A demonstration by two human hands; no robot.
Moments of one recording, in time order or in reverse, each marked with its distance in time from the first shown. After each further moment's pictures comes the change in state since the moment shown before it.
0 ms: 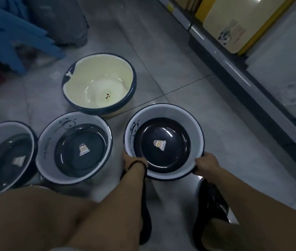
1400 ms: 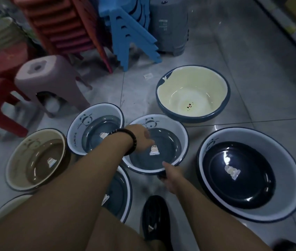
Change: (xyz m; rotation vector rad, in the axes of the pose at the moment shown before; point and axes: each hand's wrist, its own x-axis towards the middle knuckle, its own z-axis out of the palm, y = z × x) left_hand -0.085 0.034 -0.348 0.821 0.006 0.384; right_hand -0.107 0.002 0.356 0.172 -0.532 0.181
